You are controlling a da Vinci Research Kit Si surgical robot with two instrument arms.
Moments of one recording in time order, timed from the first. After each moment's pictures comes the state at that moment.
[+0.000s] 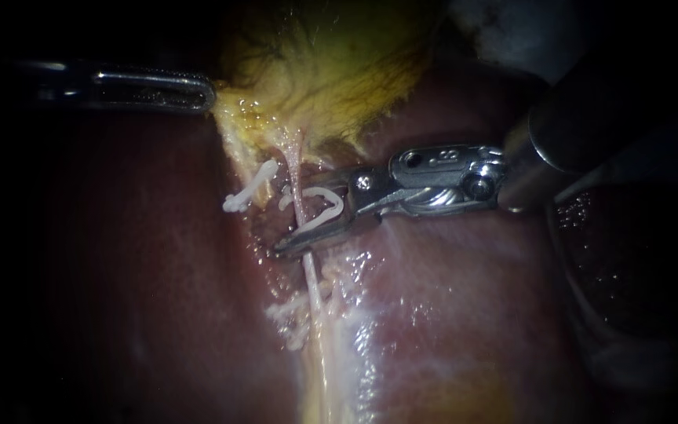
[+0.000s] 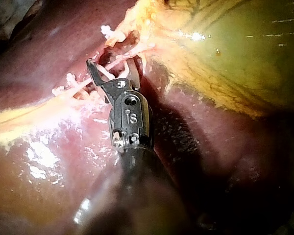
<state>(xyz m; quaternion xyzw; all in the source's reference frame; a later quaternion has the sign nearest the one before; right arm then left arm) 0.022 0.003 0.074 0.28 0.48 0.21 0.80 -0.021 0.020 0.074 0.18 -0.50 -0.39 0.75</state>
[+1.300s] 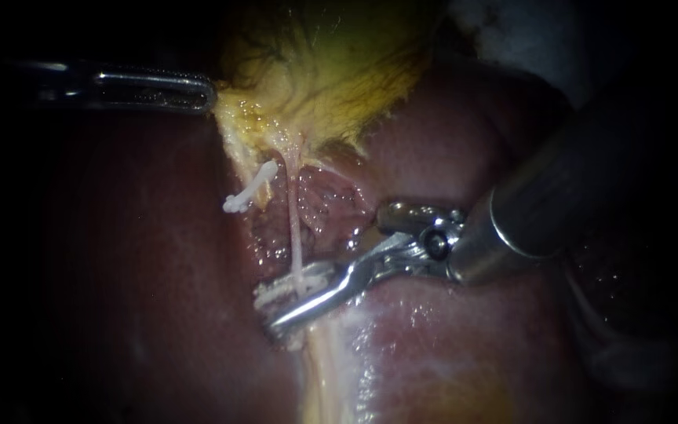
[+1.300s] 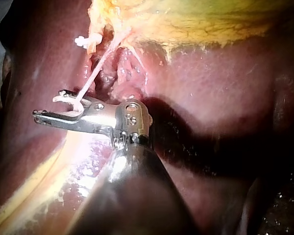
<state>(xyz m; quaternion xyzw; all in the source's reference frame) 0.023 -0.006 0.075 0.58 0.50 0.28 0.57 -0.021 0.020 0.074 0.18 -0.50 -0.39 0.75</state>
